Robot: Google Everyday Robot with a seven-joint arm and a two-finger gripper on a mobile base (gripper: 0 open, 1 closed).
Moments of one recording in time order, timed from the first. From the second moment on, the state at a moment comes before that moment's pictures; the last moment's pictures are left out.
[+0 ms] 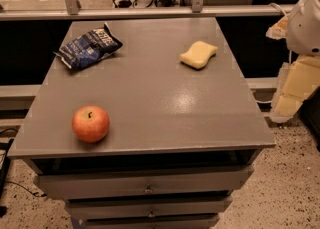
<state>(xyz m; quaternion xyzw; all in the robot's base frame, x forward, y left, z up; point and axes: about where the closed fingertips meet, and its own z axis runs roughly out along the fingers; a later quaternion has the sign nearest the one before) 0.438 -0.217 0.976 -0.60 0.78 -0.03 0.16</state>
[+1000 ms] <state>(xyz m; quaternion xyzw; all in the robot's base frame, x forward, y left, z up) 0.486 -0.203 0.973 -0.61 0.76 0.00 0.22</state>
